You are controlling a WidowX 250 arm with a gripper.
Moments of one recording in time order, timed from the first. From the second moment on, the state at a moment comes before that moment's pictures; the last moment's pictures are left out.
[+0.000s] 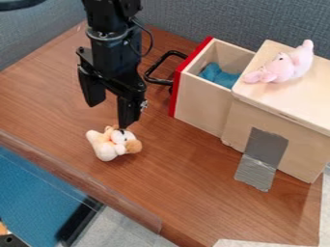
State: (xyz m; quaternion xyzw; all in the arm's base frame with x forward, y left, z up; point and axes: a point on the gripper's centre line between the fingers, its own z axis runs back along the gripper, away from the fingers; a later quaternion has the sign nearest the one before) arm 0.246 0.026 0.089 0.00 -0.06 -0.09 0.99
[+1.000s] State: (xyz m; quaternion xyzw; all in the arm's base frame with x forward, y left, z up) arm 0.324 -0.066 0.171 -0.04 -0.12 -0.15 0.98
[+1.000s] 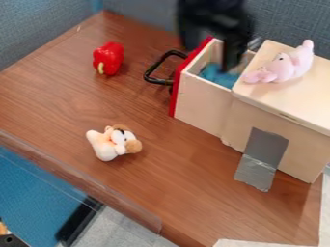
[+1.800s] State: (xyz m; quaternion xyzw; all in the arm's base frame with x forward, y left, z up) arm 0.365 -0.120 0.130 -0.01 -0.09 -0.18 0.98
